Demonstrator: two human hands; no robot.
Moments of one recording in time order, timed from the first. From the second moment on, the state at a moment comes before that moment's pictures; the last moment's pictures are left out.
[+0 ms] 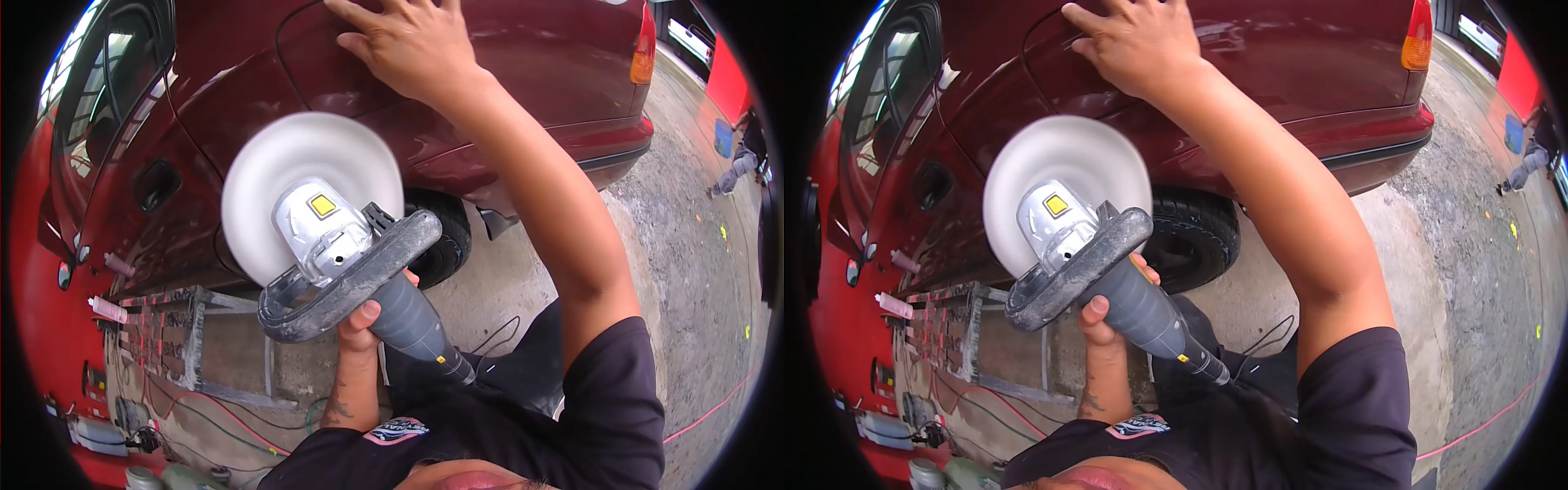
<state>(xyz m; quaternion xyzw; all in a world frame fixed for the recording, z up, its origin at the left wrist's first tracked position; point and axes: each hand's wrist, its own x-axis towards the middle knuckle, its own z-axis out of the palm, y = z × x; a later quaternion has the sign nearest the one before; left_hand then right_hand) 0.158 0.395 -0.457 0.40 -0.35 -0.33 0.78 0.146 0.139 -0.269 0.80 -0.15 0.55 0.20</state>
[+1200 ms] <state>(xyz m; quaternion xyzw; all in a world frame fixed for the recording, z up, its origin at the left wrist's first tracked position) 0.166 0.401 -0.448 0.40 -0.35 -0.31 0.79 0.142 0.128 -0.216 0.79 -0.19 0.56 0.17</state>
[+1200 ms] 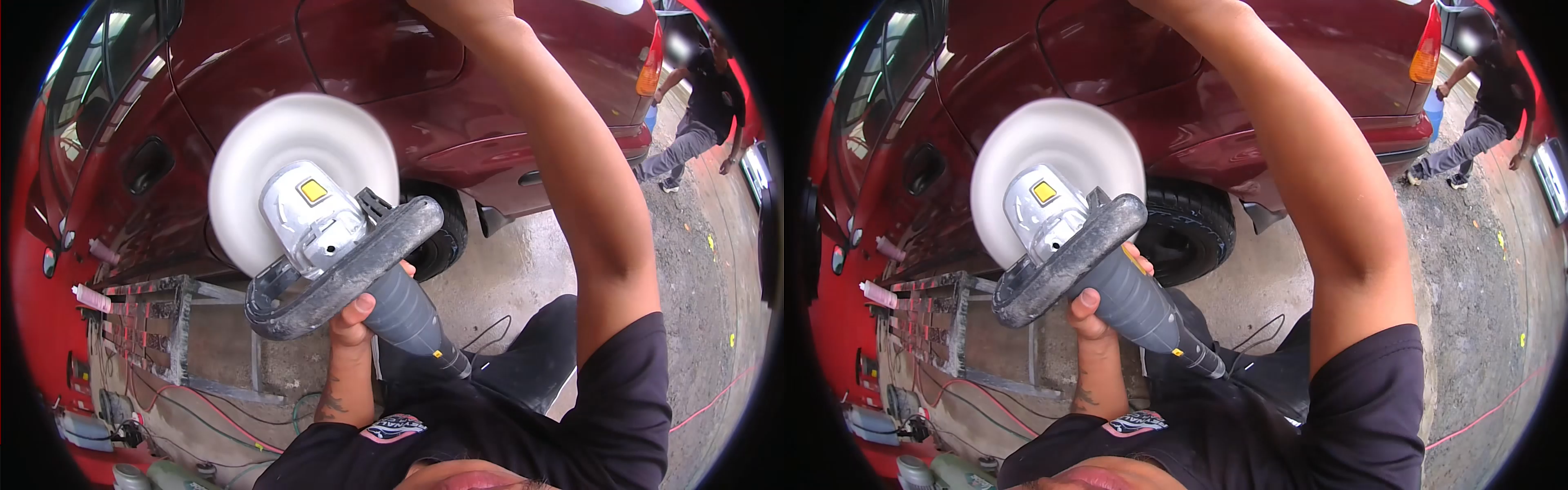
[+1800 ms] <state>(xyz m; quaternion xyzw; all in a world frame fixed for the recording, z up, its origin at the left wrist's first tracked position) 0.174 0.367 -0.427 0.32 -0.38 -0.31 0.81 0.089 0.155 -0.317 0.79 -0.06 0.51 -0.33</state>
